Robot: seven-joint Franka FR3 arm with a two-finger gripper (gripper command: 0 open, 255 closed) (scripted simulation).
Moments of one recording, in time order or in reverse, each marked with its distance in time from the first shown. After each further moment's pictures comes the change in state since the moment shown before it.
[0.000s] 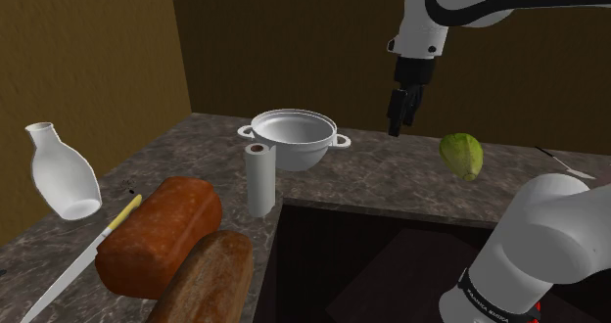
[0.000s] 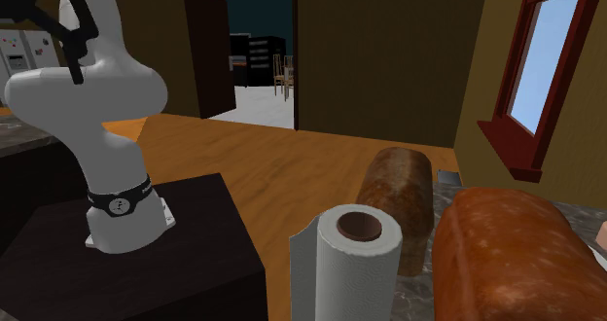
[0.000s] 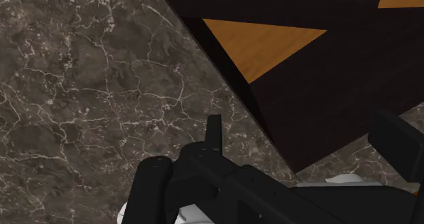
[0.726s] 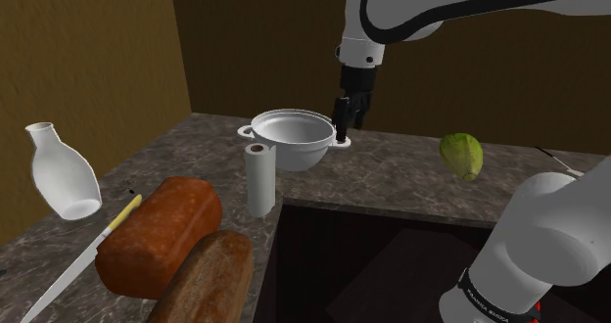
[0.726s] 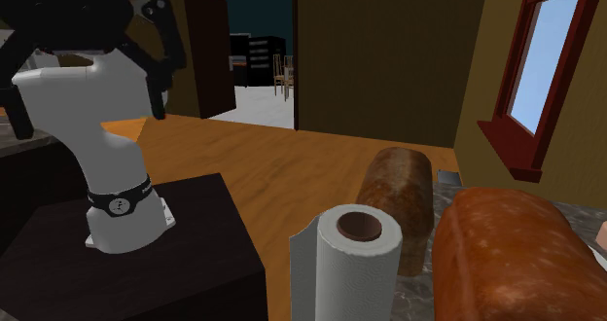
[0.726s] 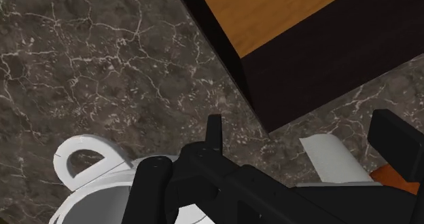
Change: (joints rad) arm 0.057 0.272 0.122 0.117 0.045 0.202 0.090
